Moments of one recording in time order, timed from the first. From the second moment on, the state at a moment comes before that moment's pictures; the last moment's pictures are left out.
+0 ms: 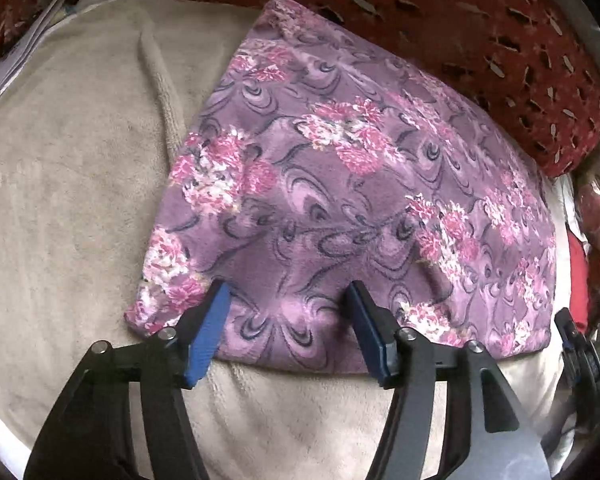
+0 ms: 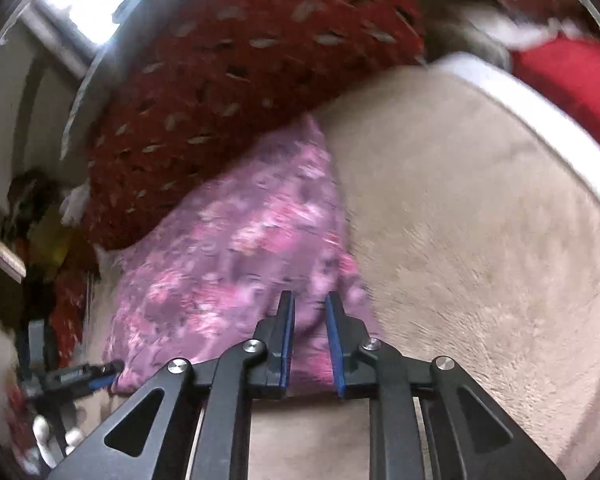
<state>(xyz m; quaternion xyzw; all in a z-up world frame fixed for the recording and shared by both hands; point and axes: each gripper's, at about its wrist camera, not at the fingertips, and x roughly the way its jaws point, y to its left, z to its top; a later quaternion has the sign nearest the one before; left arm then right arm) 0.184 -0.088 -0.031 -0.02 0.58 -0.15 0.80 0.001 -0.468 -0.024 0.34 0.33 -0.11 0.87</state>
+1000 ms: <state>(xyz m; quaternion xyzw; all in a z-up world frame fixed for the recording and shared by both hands) 0.259 -0.104 0.007 -0.05 0.55 -0.16 0.82 0.050 -0.514 -0.020 0.36 0.33 -0.21 0.84</state>
